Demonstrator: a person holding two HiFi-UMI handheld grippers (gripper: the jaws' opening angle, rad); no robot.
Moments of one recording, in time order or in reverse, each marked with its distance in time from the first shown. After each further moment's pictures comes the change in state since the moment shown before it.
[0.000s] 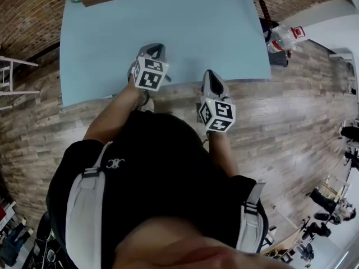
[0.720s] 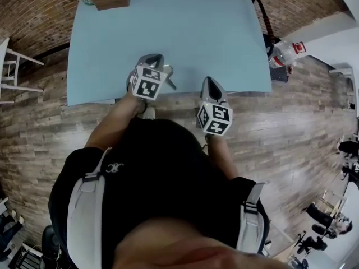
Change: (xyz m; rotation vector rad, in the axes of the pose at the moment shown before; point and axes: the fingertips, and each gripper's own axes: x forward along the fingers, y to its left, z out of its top) left arm -0.033 0.019 -0.011 -0.027 0.000 0.034; right arm 0.010 0.018 -0.004 -0.042 0.024 0.014
